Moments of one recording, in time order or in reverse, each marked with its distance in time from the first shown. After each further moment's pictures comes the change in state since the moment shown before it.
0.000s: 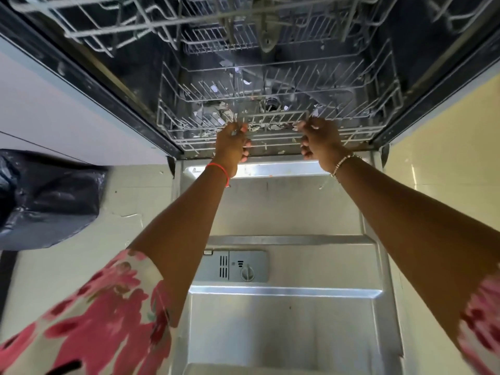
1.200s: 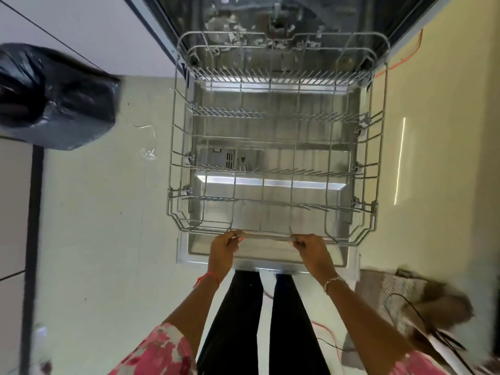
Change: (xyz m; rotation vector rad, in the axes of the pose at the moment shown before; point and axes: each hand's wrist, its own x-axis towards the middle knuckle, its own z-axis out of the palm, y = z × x) left_hand -0.361 -0.246 -0.093 0.169 -0.022 -0.223; right_hand -0.369 0.228 -0.069 -0.645 -0.281 0.100
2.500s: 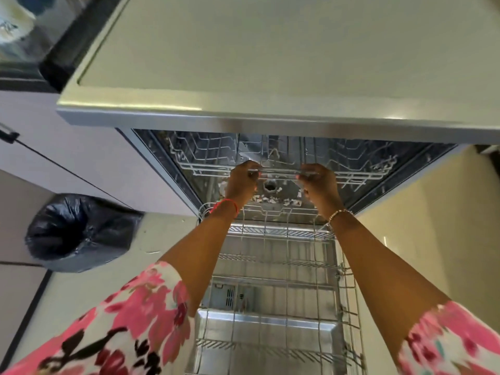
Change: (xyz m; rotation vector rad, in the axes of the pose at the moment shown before) left_hand 0.115 0.483 -0.033 0.210 0.103 0.603; right_hand 0.135 -0.365 -0.284 0.417 0.464 -0.367
